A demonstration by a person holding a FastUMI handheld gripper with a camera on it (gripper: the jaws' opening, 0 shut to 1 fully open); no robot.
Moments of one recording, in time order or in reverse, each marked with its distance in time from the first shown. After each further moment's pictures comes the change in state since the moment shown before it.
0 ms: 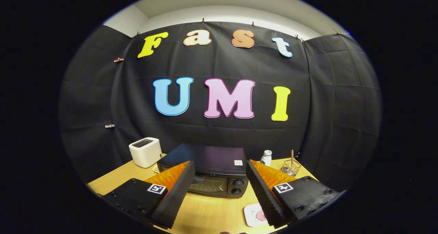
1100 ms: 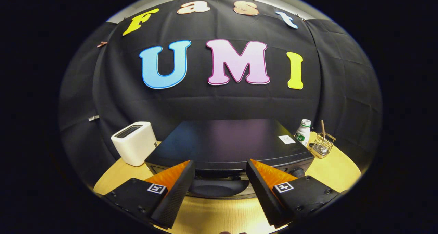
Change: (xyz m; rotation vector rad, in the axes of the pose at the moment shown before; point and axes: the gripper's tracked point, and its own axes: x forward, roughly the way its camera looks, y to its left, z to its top) arm 0.157 0.086 -0.125 0.063 0.197 -0.075
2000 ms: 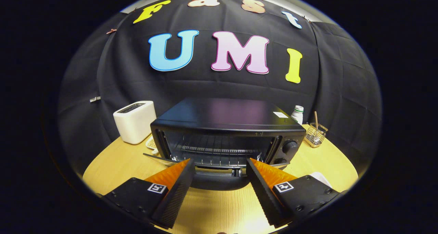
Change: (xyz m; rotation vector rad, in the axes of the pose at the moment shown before) arm -0.060 -0.001 -0.063 -0.072 0.065 -0.014
